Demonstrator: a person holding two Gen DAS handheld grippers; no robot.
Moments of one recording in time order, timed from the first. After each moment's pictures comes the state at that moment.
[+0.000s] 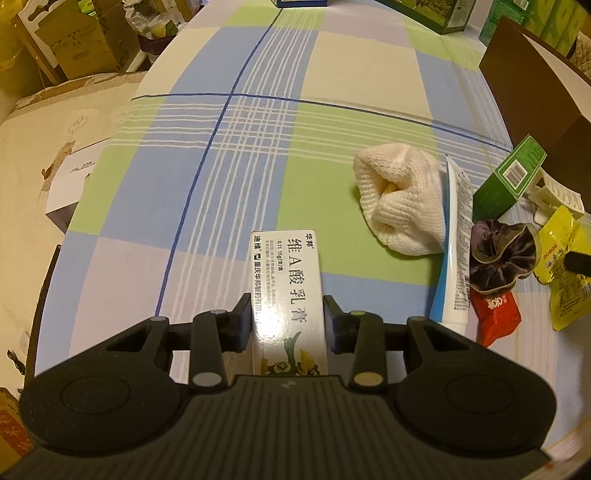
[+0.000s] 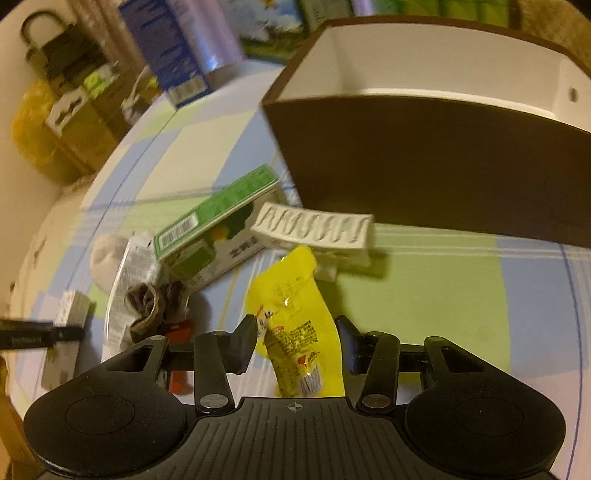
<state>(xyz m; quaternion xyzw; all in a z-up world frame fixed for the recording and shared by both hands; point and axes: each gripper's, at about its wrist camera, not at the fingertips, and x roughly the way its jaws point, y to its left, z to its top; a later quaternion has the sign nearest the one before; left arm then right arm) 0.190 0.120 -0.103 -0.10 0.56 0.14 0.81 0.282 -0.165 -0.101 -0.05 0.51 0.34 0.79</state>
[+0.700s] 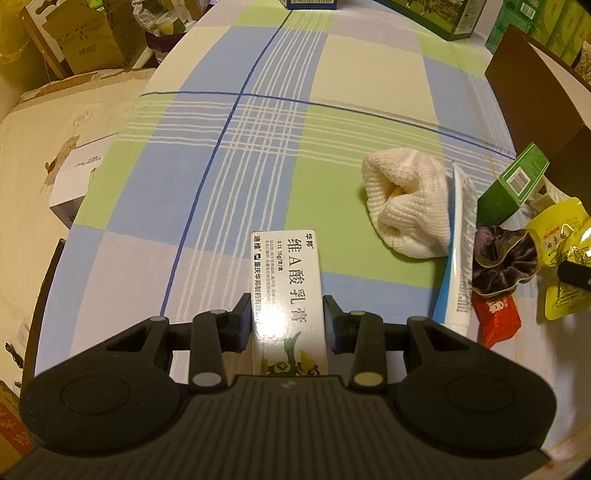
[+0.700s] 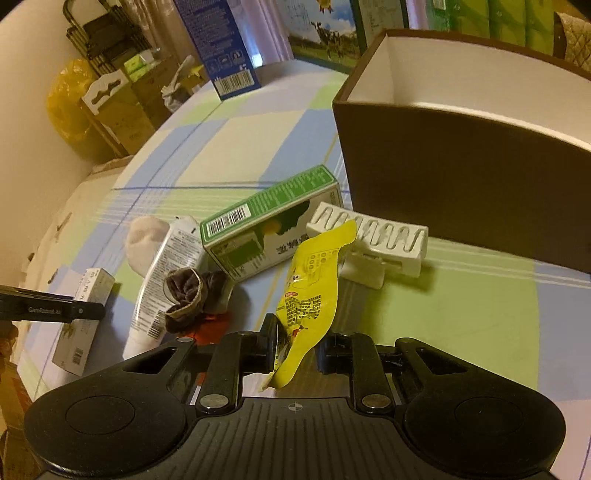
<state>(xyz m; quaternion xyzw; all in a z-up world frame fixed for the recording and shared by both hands) 0.187 0.123 -0.099 -0.11 0.55 0.15 0.81 0.266 -0.155 -0.094 -0.07 0.48 0.39 0.78</state>
